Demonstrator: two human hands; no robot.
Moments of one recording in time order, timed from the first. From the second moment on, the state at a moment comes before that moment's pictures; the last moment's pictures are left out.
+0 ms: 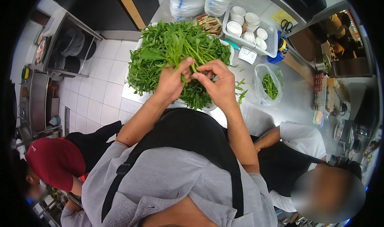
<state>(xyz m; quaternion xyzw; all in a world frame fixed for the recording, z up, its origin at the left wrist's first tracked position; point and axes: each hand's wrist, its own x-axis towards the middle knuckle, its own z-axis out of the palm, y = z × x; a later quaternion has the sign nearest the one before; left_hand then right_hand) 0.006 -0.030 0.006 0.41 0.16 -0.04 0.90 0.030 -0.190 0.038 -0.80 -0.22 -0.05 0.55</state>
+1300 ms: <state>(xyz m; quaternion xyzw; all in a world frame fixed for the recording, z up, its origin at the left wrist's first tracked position) 0.010 -0.018 -0.018 0.48 0.21 -0.03 0.85 0.036 -0.184 0.016 -0.79 -0.05 0.08 0.61</state>
